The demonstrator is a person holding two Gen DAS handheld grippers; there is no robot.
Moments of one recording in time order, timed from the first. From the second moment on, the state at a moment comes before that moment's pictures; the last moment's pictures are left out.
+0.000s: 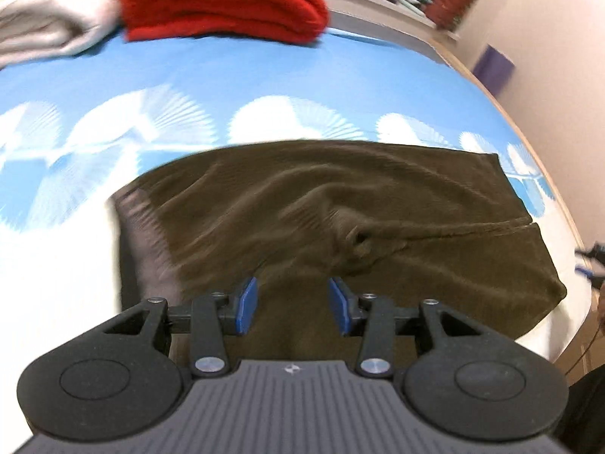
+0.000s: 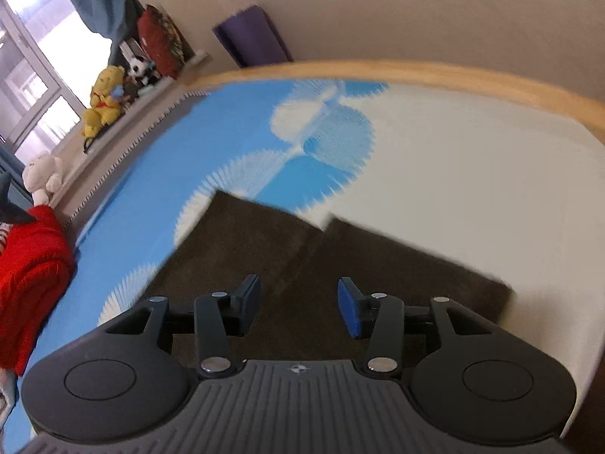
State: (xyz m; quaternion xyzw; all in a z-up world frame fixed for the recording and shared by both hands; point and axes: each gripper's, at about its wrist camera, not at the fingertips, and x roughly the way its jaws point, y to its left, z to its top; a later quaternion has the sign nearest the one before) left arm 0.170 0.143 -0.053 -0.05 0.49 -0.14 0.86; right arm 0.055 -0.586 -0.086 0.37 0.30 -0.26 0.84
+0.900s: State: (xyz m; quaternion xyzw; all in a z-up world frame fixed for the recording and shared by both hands) left arm 0.137 0.235 -0.186 -0.07 0.59 0.00 0.81; right arm 0.020 -0.591 -0.174 0.39 0.41 -0.30 0.77
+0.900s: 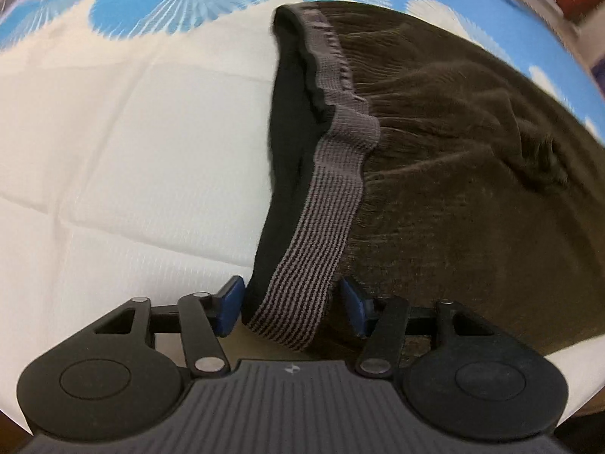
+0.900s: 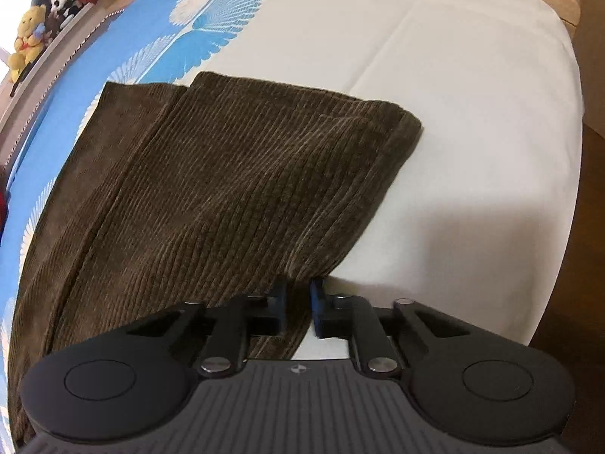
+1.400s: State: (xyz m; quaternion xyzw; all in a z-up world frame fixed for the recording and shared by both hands) left arm 0.089 0.246 -0.110 -0.06 0.53 -0.03 0.85; right arm -0.001 -0.588 -0.118 0.35 0.37 -0.28 0.82
